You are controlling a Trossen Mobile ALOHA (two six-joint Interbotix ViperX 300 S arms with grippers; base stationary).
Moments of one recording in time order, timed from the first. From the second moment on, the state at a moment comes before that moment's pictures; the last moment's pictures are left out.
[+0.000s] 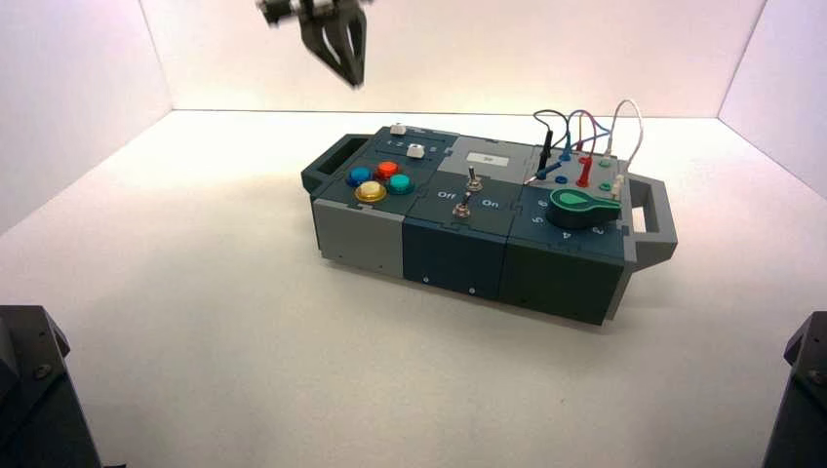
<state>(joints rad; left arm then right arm) -0.38 0.23 0.22 -0.34 0.94 0.30 0.42 -1.03 0.90 0.09 1.10 0.17</state>
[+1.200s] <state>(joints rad) -0.47 -0.16 0.35 -0.36 0.96 0.30 0.39 -0.49 0.83 0.08 1.06 0.17</state>
